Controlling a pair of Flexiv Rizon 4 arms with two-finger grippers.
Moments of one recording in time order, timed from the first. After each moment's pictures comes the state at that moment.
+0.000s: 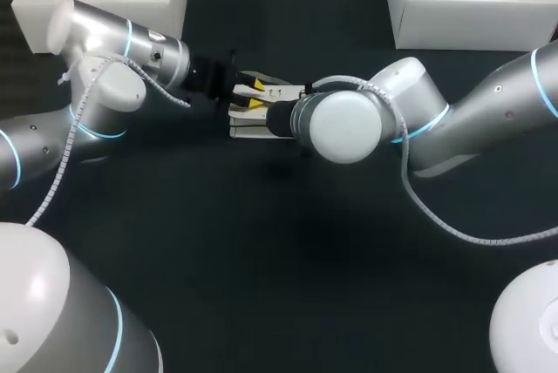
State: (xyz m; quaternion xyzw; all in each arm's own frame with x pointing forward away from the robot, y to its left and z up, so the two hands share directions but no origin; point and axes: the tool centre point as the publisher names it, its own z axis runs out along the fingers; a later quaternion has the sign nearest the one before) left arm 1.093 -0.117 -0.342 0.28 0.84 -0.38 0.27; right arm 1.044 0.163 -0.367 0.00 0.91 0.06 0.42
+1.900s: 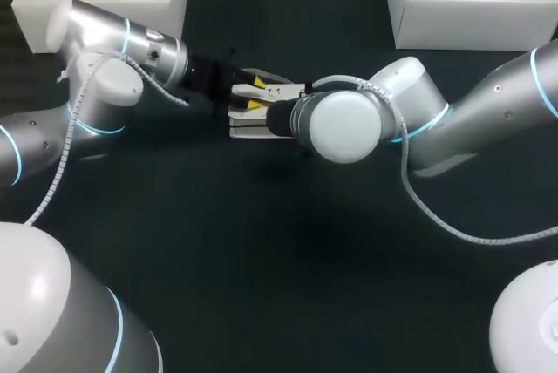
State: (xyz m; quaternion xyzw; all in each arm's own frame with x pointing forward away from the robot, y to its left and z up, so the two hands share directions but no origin) left arm 1.094 -0.114 -0.341 0.29 0.84 -0.39 0.26; right arm 1.045 0.164 -0.366 0.01 0.91 0.06 0.42
